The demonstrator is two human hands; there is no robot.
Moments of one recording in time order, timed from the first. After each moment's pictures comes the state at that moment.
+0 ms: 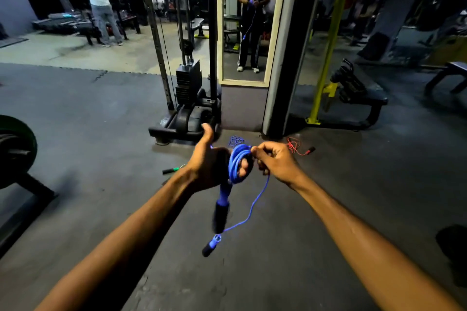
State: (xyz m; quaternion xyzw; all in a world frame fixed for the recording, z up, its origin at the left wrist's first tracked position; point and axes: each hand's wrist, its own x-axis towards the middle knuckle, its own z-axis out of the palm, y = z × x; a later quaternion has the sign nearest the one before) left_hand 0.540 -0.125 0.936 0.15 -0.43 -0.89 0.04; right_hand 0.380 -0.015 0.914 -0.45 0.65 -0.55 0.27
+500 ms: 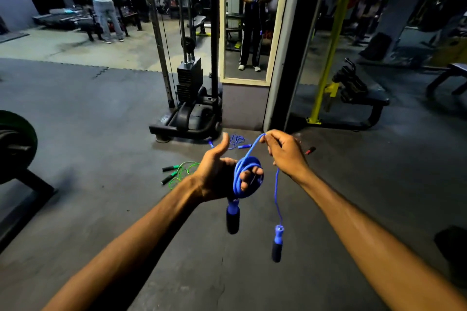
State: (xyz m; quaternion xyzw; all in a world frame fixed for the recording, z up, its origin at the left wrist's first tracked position) left_hand 0.549 -0.104 0.937 0.16 -0.38 -0.91 -0.02; right_hand 0.362 -0.025 0.922 -0.47 0.71 -0.51 0.11
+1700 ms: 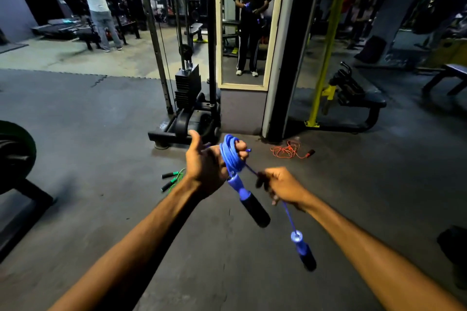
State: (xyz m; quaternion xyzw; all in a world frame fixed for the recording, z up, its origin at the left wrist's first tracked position) left_hand 0.542 -0.117 0.936 0.12 -0.36 -0.90 0.21; right_hand 0.381 0.012 0.891 -0.42 0.72 -0.44 0.34
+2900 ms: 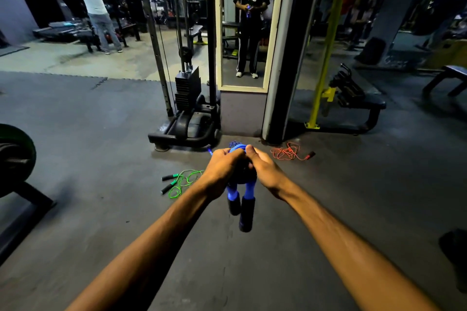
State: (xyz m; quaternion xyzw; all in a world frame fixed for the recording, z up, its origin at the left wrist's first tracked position) left_hand 0.514 -0.107 0.938 0.30 -0.59 -0.71 0.24; right_hand 0.408 -0.029 0.930 -0.42 0.65 -0.53 0.35
